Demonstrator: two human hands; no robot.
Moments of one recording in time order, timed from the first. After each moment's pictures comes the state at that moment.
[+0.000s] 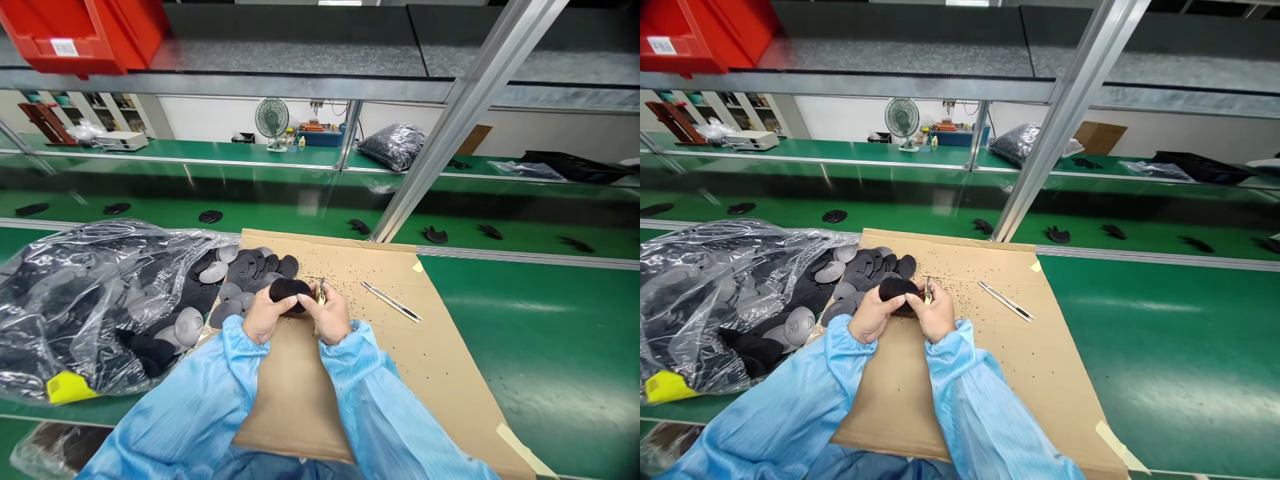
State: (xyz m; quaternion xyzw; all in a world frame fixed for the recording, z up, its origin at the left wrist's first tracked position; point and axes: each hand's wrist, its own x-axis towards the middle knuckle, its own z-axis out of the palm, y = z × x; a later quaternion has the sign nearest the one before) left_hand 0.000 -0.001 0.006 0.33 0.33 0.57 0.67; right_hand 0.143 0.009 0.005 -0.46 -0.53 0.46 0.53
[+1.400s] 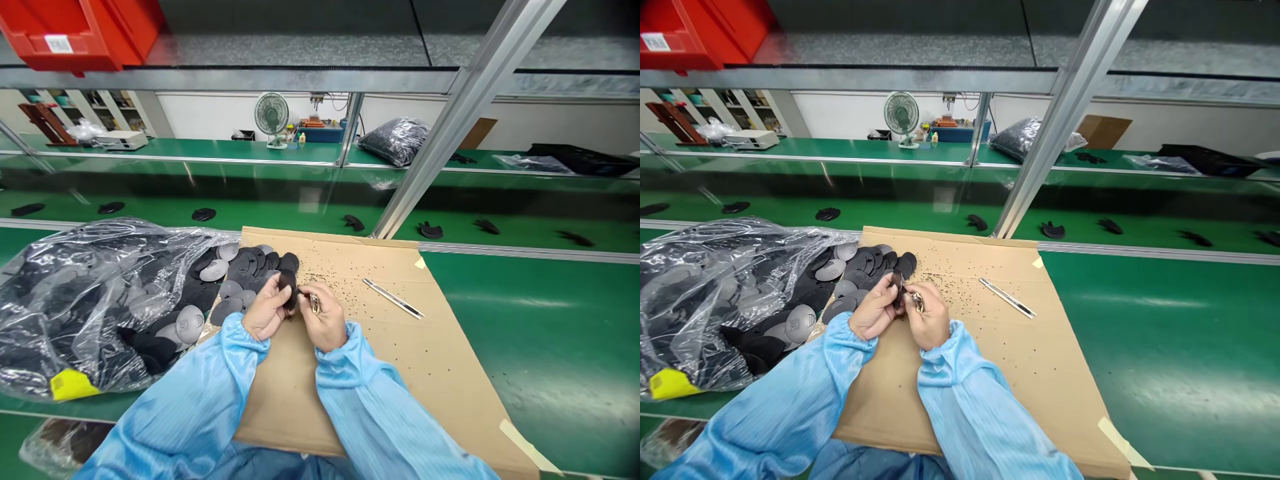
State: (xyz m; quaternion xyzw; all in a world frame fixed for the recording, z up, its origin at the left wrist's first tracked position) left_hand -0.002 0.001 0.009 0.29 0.32 0.55 0.72; right_hand 0.136 -0.008 0.010 -0.39 -0.67 0.27 0.57
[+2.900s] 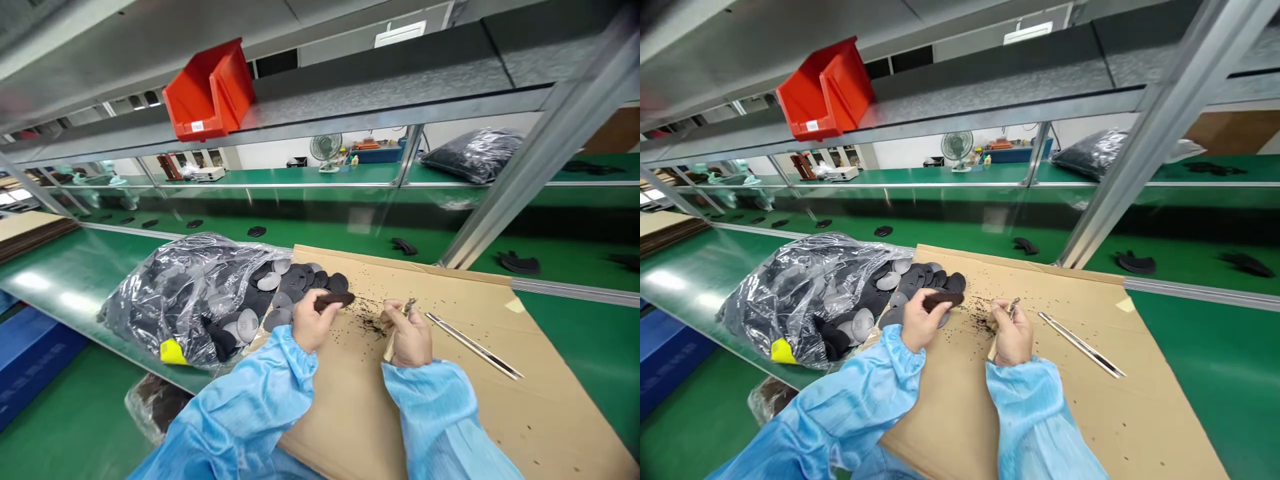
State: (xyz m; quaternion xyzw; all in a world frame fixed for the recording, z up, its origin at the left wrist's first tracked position) left_hand -0.006 0.006 0.003 0.57 0.56 0.57 0.17; right_hand 0.164 0.034 0.003 -0.49 -0.35 0.46 0.65
